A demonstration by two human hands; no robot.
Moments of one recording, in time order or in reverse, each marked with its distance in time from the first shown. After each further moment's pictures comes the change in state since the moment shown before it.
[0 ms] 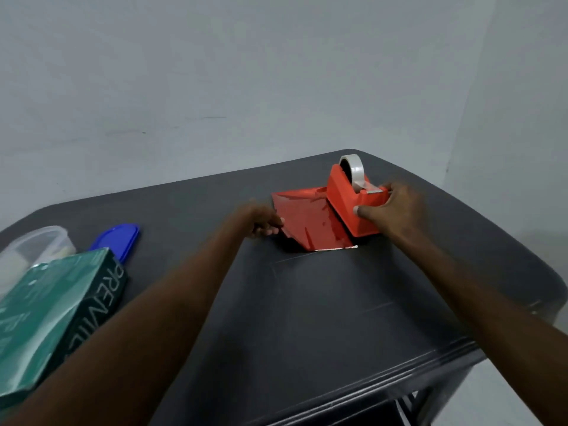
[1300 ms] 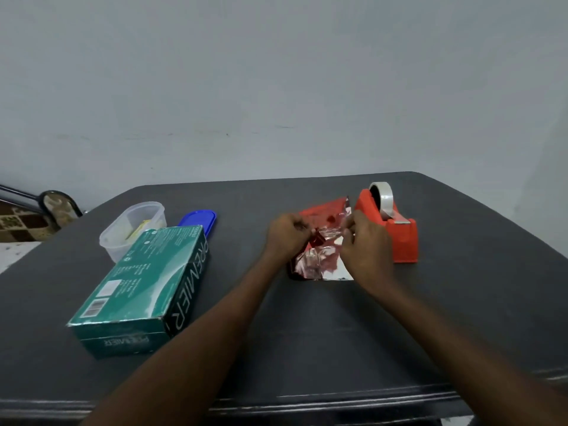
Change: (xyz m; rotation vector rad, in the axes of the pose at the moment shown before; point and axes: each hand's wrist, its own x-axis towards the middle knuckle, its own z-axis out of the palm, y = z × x) left_hand -0.047 -0.097 -0.009 -0.195 0.552 0.459; right_hand -0.105 -0.104 0.078 0.097 -0.055 -0.487
